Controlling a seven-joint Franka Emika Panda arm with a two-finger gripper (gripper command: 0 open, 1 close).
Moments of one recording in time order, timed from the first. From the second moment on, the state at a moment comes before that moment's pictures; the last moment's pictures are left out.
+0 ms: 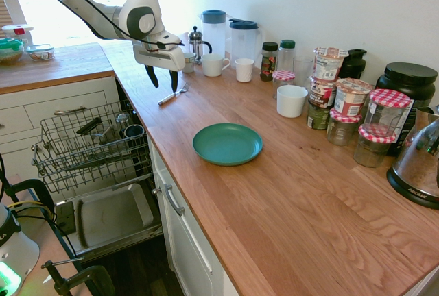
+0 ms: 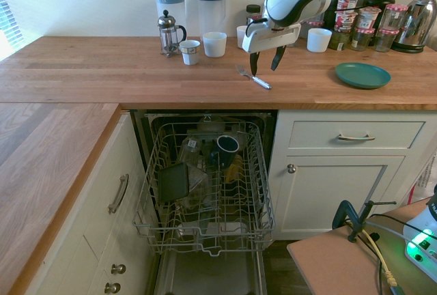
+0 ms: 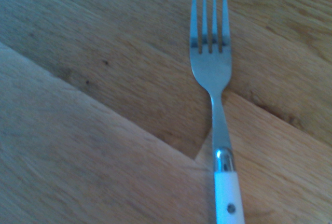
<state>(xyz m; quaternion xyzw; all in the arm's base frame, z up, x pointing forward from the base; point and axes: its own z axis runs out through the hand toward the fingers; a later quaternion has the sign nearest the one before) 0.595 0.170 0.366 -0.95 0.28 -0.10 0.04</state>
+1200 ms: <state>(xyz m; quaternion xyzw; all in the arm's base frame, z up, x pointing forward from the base) 0.625 0.188 0.334 -0.95 0.29 -0.11 0.03</state>
